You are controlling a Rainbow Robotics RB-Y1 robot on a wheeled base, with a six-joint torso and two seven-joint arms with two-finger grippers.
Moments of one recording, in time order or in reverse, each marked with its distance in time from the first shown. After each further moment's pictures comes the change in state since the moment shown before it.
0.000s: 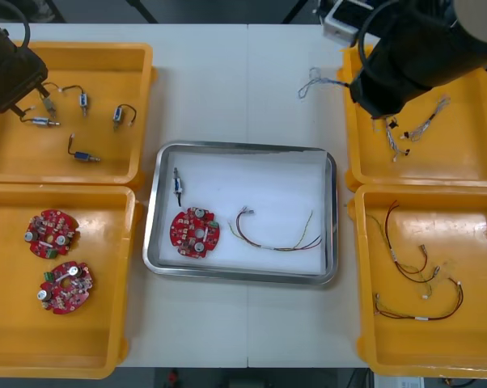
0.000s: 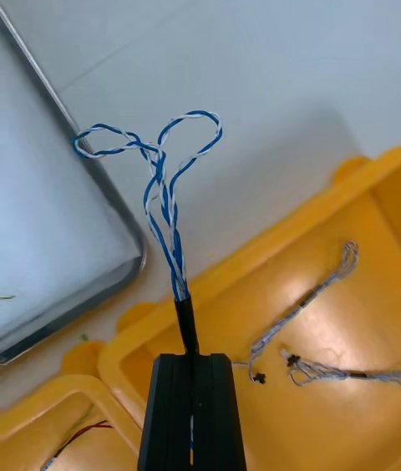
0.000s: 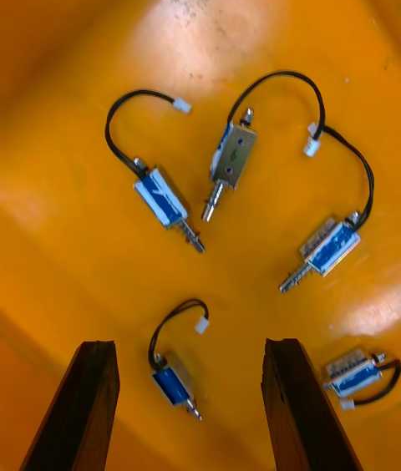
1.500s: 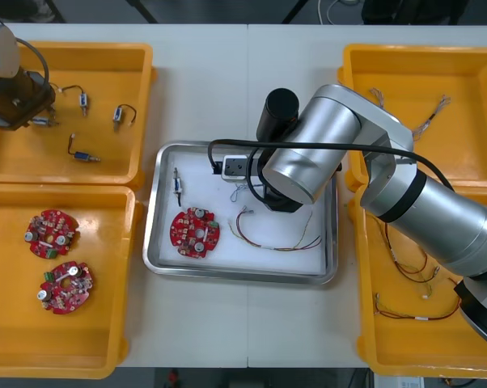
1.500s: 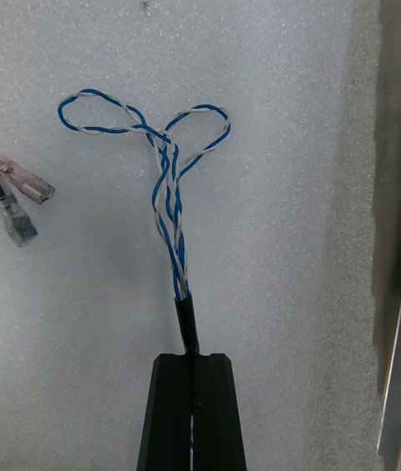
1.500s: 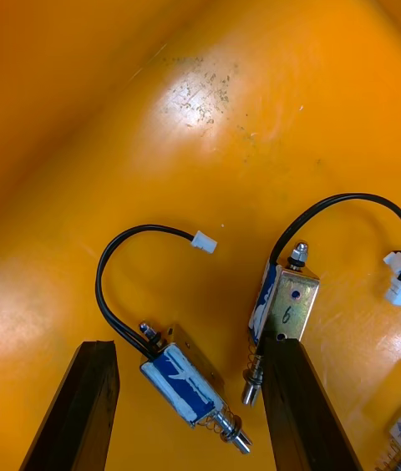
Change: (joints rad) right arm 0.049 0.097 0.618 0.261 0.197 -0.395 0.123; left arm 0.003 -0.084 -0.068 0.264 -0.121 -0.398 -0.097
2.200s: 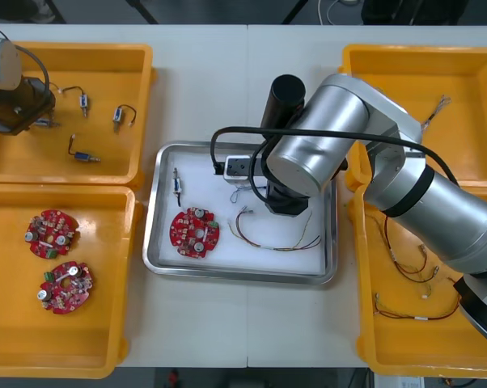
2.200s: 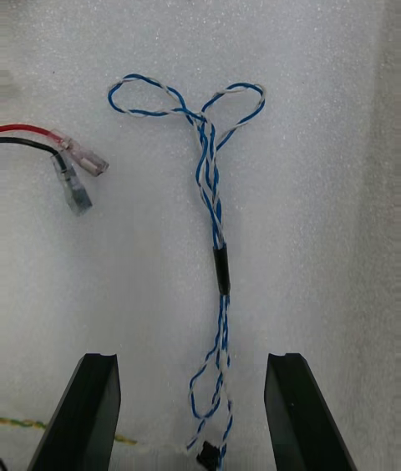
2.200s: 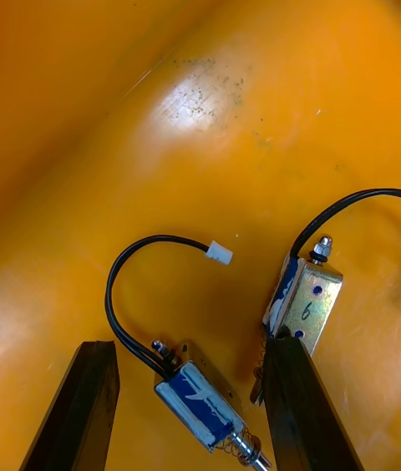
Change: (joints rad) right arm 0.001 0.000 -0.047 -0.039 -0.068 0.100 0.000; left arm 0.034 -0.002 -0.002 -0.003 -0.004 -0.062 0.000
